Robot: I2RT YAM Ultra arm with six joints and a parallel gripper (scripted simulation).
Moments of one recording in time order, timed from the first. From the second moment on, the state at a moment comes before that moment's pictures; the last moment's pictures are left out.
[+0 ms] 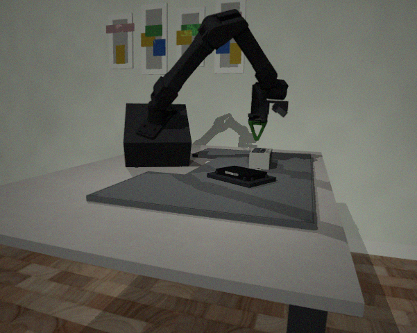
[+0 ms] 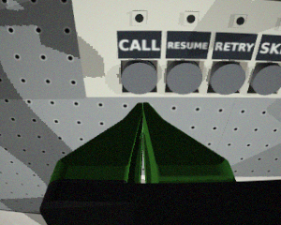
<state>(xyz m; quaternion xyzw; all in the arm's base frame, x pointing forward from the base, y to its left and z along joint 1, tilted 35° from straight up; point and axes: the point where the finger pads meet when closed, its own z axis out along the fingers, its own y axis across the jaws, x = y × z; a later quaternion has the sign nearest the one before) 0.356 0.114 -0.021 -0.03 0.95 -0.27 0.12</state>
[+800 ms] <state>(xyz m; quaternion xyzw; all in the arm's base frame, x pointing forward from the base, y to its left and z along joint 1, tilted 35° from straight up) 0.366 0.103 -0.040 -0.02 0.95 -0.27 0.13</state>
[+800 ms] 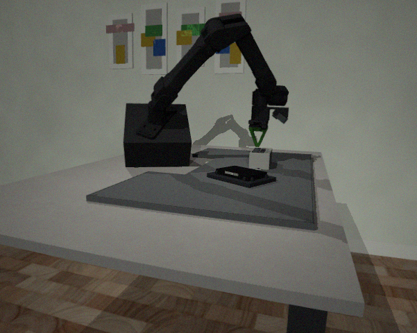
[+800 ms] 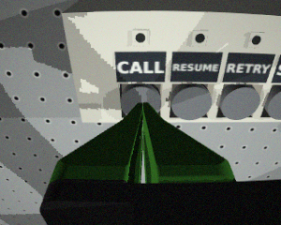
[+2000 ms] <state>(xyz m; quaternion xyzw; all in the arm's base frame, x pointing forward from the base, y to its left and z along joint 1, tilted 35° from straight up) 0.370 0.102 -0.044 -0.03 0.95 -0.26 0.13</state>
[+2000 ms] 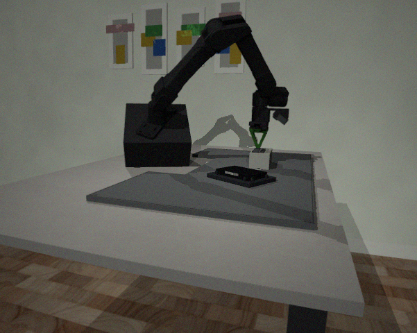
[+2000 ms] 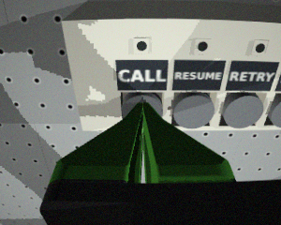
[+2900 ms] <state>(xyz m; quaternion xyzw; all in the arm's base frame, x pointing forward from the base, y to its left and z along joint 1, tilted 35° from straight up) 0.371 0.099 -0.048 -0.03 0.96 -0.26 0.13</state>
